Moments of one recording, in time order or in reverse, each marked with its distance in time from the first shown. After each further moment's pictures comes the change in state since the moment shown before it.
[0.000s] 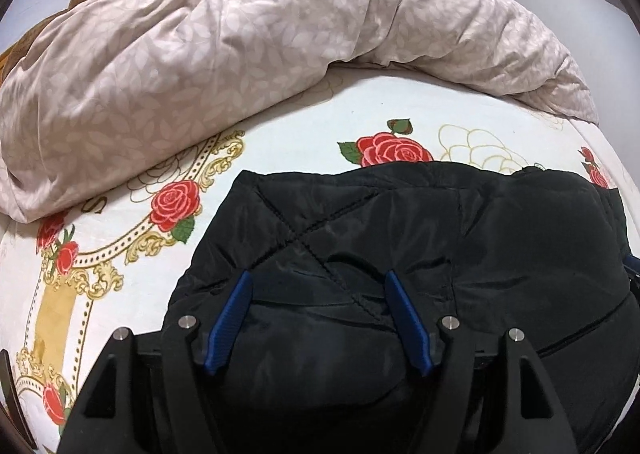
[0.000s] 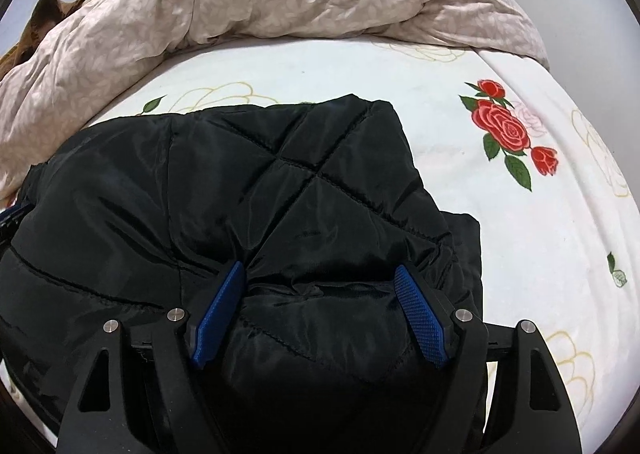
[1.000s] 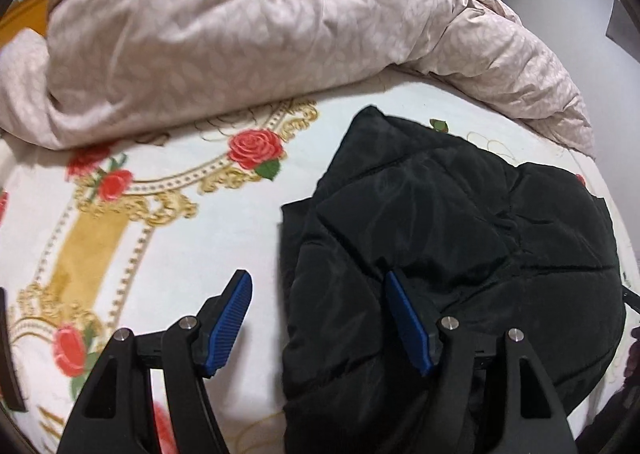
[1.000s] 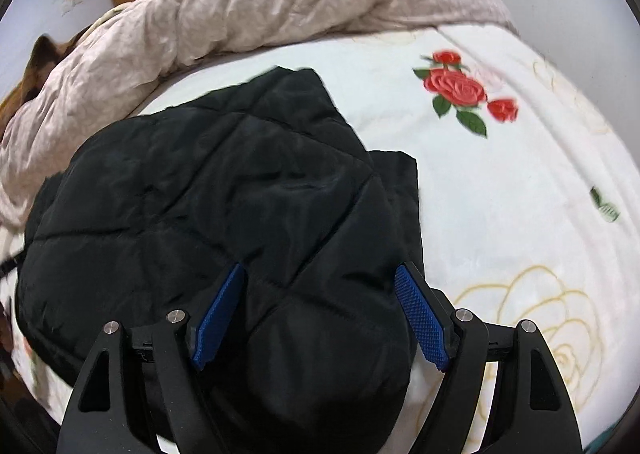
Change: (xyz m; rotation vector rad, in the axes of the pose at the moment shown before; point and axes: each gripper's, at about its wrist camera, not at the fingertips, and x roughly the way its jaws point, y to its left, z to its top) left arm -0.039 0.086 -0.042 -0.156 0.036 -0.067; right arm -0.033 -0.052 -0.035 0.164 0.001 0.092
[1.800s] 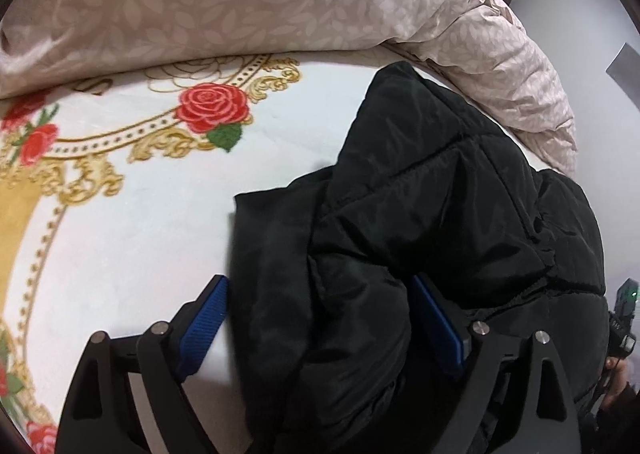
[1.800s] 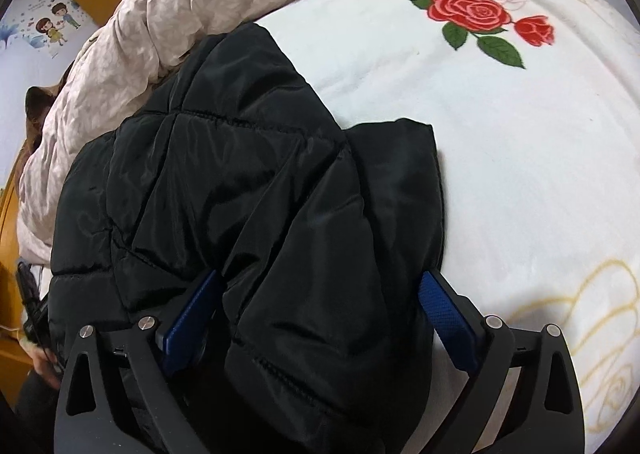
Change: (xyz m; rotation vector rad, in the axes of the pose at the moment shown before) left arm 0.062 0.010 0.008 -0.120 0.087 -0.184; right arm 0.053 -0.036 0.014 0.141 0.135 0.190
